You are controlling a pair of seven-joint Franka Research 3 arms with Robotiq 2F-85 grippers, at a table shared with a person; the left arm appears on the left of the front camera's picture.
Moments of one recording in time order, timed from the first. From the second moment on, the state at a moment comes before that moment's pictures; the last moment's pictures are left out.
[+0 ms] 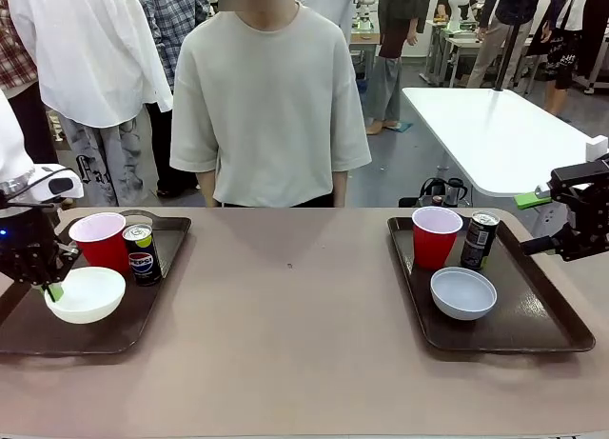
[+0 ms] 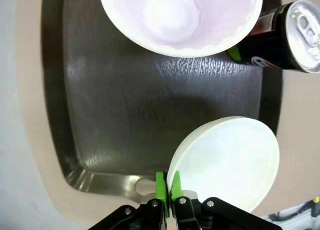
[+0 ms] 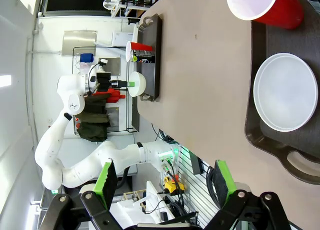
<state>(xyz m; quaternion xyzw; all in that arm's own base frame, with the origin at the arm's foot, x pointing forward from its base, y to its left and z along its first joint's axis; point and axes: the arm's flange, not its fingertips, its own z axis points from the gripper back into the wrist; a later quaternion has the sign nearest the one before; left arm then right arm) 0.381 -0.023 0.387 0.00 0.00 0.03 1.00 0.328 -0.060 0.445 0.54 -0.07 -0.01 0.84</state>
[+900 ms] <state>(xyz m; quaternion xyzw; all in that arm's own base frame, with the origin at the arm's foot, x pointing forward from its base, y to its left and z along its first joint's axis) 0.389 -0.033 0.373 0.02 0.00 0.01 1.00 0.328 -0.060 0.445 0.54 -0.07 -0.01 0.84</state>
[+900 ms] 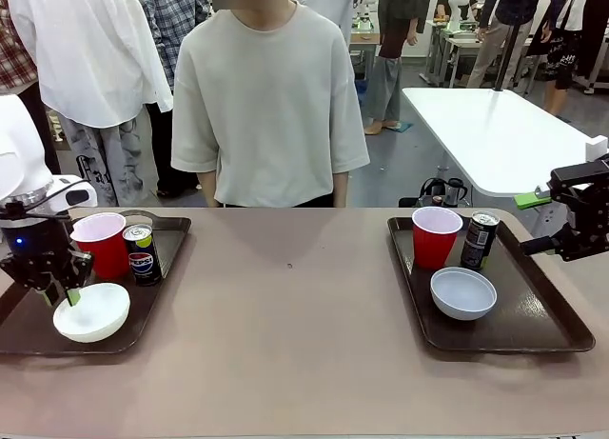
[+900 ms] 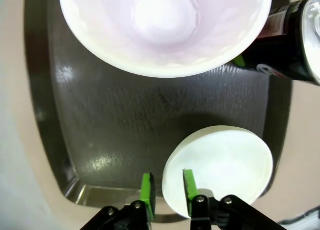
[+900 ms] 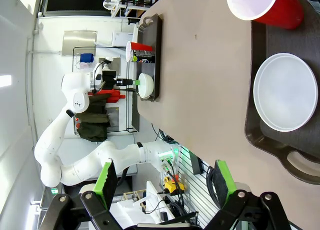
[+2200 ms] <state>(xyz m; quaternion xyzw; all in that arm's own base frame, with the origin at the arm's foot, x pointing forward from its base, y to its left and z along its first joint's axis) 0.331 0.039 0.496 -0.53 -0.04 0.03 0.84 0.328 -0.060 0.445 0.54 -0.07 -0.01 0.84</state>
